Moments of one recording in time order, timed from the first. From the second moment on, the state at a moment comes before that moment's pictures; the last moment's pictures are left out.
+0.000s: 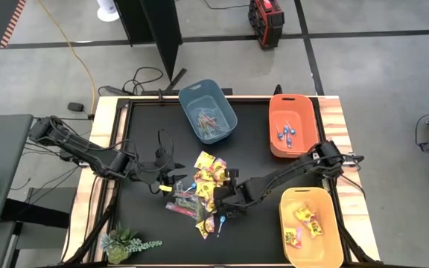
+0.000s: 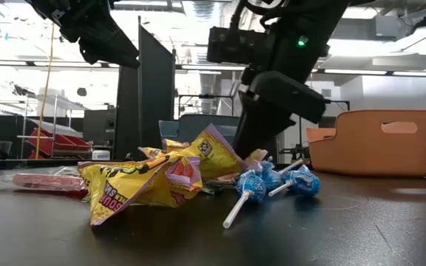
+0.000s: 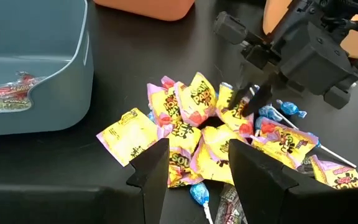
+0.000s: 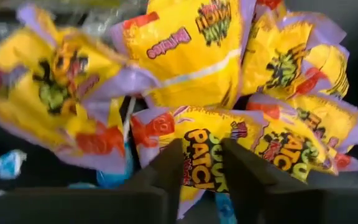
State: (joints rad) left arm -0.36 1.10 0.72 -0.23 -0.52 -0.41; right arm 0.37 2.02 1.39 -0.57 0.47 0.24
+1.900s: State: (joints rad) left arm -0.36 1.10 0.72 -0.23 -0.52 -0.43; right arm 1.10 1.59 1.35 -1.48 0.37 1.64
